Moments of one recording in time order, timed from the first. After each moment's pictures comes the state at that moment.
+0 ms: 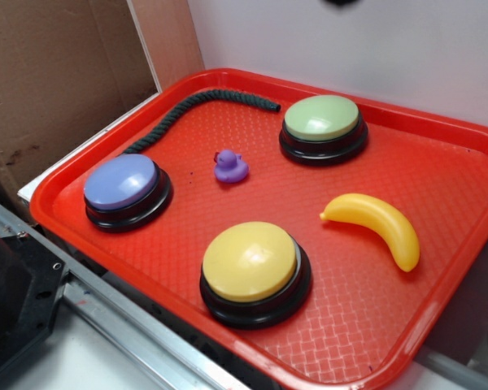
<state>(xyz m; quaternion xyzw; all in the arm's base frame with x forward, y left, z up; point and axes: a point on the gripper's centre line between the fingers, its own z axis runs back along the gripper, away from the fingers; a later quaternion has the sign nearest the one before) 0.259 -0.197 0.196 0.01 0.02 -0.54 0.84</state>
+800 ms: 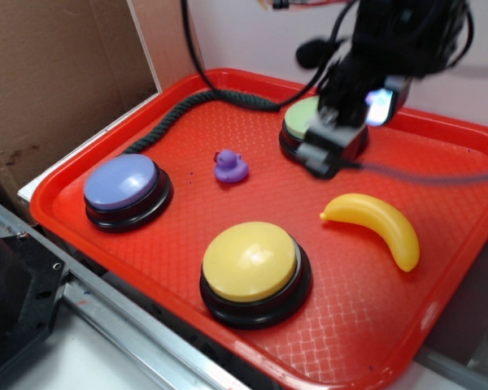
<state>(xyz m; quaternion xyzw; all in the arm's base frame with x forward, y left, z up) 0.250 -0.199 0.090 0.02 0.08 -0.68 0.72</state>
